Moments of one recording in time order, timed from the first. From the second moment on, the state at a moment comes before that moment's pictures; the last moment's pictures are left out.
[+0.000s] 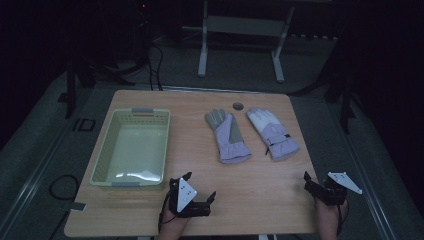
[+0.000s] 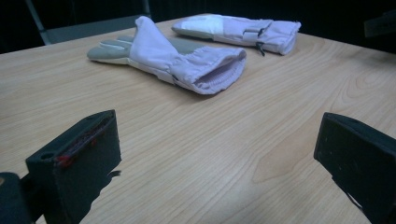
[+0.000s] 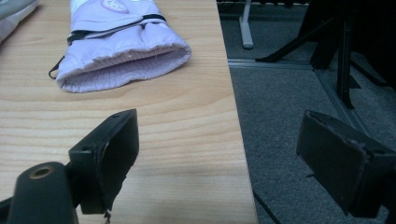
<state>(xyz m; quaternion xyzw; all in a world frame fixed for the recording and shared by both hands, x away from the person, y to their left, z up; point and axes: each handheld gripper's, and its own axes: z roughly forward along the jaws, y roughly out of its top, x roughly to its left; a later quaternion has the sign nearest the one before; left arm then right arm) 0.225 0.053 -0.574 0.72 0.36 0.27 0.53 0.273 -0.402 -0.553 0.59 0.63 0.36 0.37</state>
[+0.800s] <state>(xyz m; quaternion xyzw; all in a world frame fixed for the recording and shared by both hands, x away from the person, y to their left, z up) 0.226 0.054 -0.574 0.73 0.36 0.24 0.54 0.288 -0.392 -0.514 0.56 0.67 0.35 0.34</state>
